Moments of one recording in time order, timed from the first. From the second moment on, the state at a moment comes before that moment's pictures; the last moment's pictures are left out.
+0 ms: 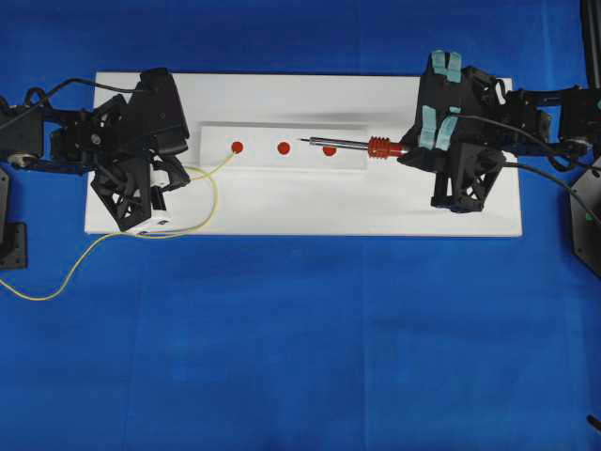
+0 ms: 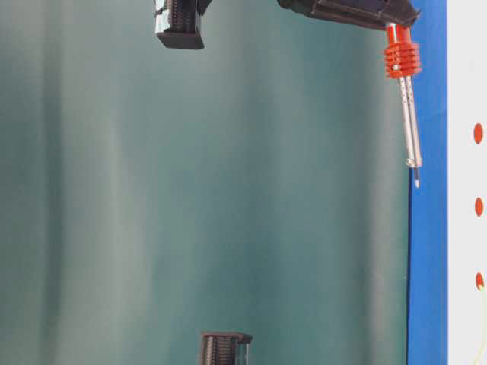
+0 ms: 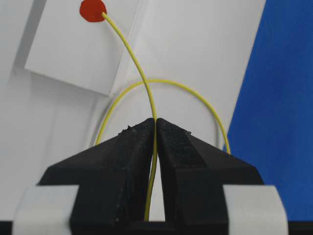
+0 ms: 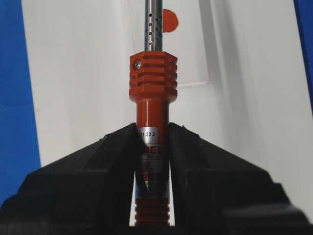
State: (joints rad) left arm 0.11 -0.23 0.91 0.00 0.19 -0.21; right arm -0.19 -0.32 0.88 0.01 0.30 0.09
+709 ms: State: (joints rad) left arm 0.12 -0.23 0.91 0.00 0.19 -0.22; right arm -0.19 -0.18 0.76 0.01 0.31 0.09
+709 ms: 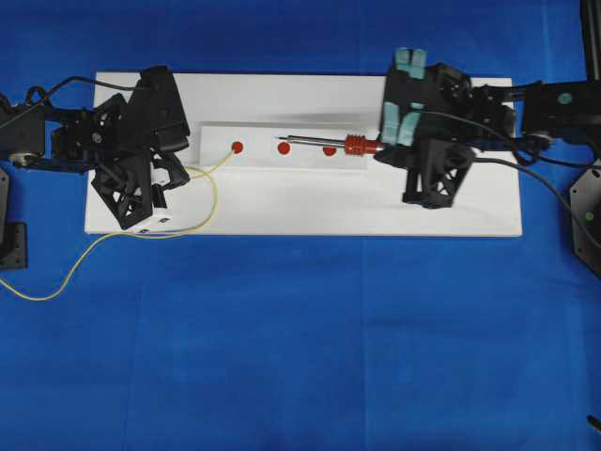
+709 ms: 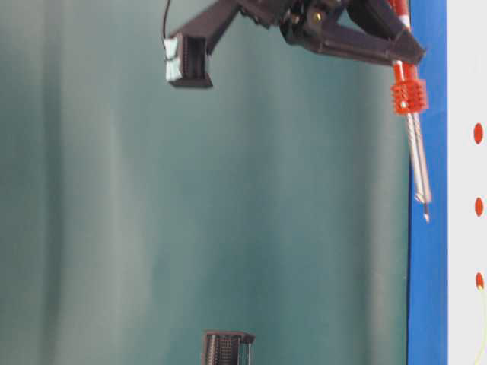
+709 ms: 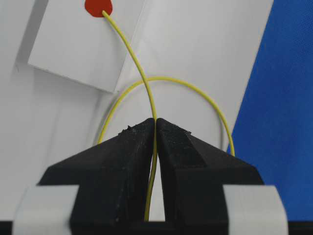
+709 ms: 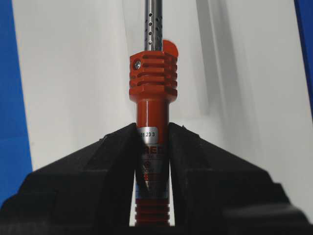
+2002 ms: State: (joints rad) left arm 0.13 -0.21 0.90 0.00 0.19 -0.22; right arm -0.18 0.05 0.55 -0.04 0.39 0.09
